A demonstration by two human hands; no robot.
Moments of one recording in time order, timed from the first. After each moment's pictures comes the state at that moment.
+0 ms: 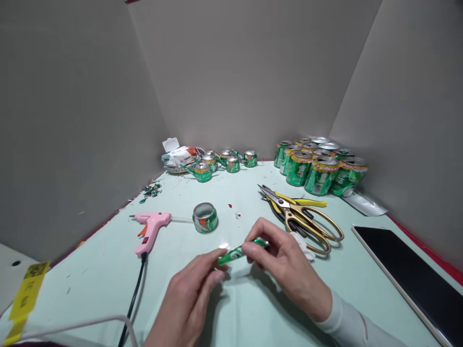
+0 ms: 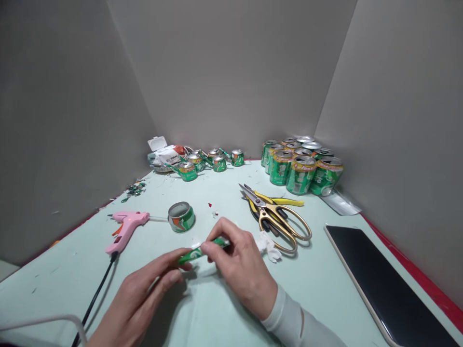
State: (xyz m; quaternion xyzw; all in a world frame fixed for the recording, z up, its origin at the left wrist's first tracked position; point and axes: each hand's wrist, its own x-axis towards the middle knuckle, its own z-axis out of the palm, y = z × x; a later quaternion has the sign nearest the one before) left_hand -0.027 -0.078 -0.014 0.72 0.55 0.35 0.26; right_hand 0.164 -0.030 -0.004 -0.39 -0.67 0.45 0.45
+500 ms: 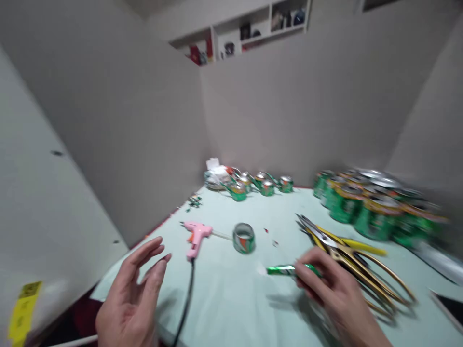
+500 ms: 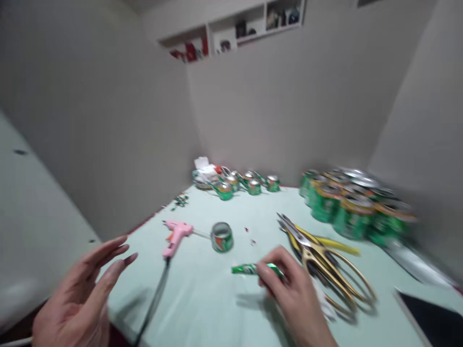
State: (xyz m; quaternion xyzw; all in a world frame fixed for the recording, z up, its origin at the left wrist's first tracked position) left_hand -0.081 -0.123 0.027 0.41 0.68 0.61 0.02; right_hand 0.167 -0.029 -0.018 -0.44 -0.60 0.44 0.49
